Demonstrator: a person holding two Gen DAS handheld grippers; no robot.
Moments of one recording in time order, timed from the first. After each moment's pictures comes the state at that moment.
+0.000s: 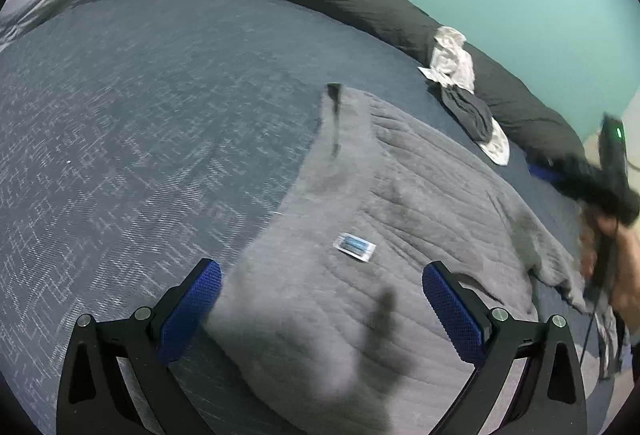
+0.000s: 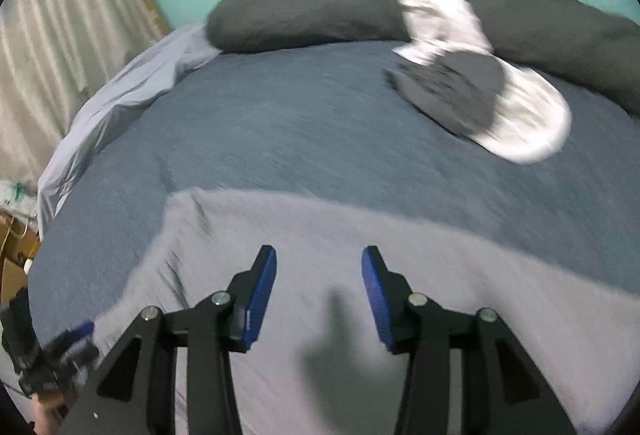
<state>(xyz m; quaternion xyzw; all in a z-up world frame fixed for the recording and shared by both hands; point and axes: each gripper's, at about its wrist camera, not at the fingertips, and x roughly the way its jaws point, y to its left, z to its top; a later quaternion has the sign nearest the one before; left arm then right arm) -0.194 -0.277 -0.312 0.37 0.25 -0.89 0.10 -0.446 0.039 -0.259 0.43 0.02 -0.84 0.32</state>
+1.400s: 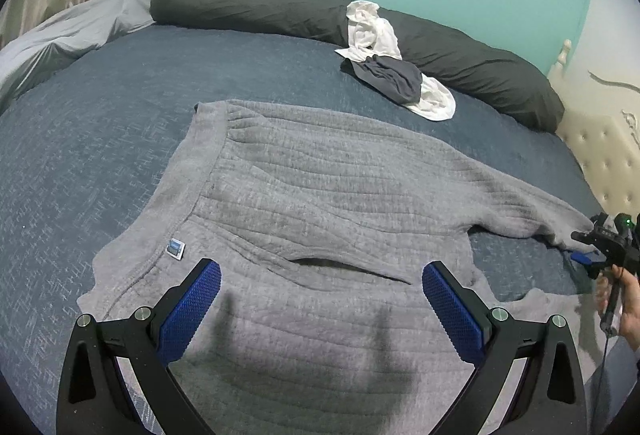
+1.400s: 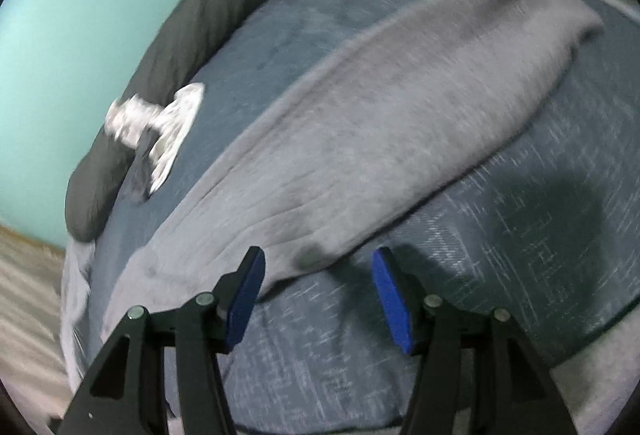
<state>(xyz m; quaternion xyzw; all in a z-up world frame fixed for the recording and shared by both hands) -0.227 -0.155 -0.275 0.37 0.14 -0.92 0.05 -0.416 0.457 -0.347 0.46 -0.33 -0.82 0.03</state>
